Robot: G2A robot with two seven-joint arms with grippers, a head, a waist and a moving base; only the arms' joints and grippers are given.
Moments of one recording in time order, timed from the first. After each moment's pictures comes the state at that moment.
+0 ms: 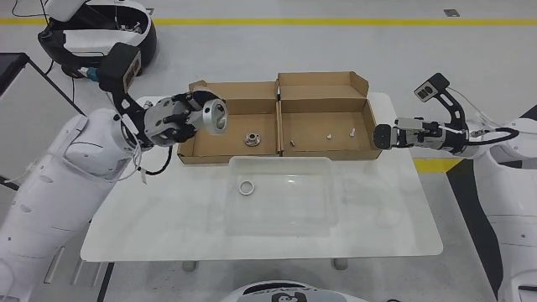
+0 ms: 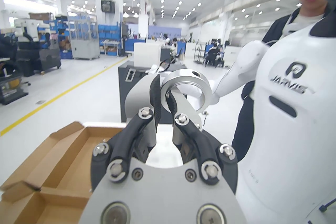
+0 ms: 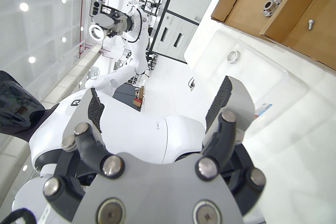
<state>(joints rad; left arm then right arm) 1.09 -0.72 -1.13 -1.87 -0.04 -1.01 -0.21 -1.26 -0.93 1.63 -1.48 0.57 -0.10 1.53</state>
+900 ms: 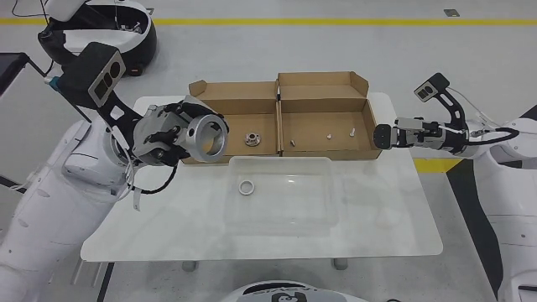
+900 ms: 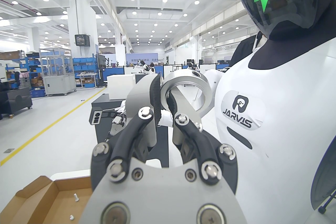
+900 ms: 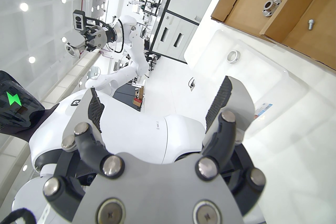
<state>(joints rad) 1.13 -0.76 -1.18 -2.02 -0.06 -1.01 -0.17 -1.26 -0.93 1.63 -1.48 0.57 -0.10 1.53</state>
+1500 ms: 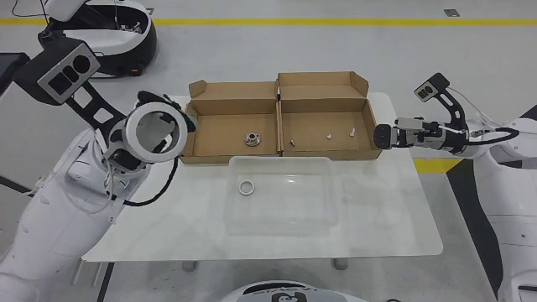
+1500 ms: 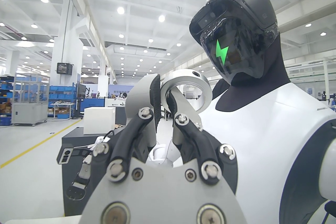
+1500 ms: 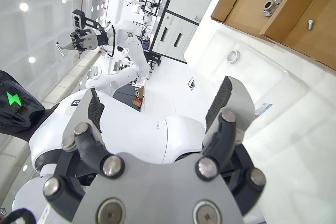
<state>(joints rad) 1.17 -0.79 -1.19 -2.10 -0.24 -1.01 -0.14 -1.26 -0.93 1.63 -1.48 0.57 -0.10 1.53</state>
